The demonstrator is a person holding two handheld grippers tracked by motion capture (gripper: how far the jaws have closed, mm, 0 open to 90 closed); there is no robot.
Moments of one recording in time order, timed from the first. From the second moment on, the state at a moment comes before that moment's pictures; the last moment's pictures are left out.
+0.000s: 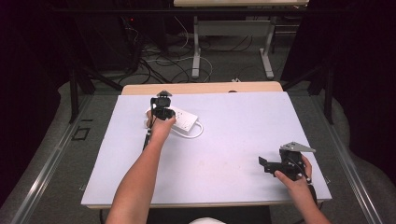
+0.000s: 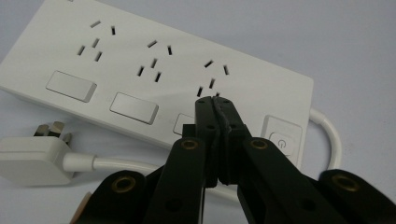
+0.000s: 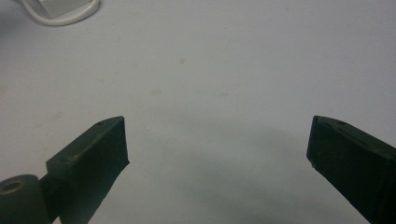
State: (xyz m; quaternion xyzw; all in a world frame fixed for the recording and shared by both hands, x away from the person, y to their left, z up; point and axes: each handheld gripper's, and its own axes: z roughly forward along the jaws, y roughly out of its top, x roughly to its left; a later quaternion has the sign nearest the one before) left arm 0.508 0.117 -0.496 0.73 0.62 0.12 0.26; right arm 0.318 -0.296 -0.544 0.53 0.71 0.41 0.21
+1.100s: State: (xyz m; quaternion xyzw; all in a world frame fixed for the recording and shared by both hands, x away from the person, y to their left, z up) left arm 0.516 0.109 -0.512 0.74 0.61 0.12 0.25; right arm 0.319 -0.296 -0.545 0.53 0.71 0.41 0.22
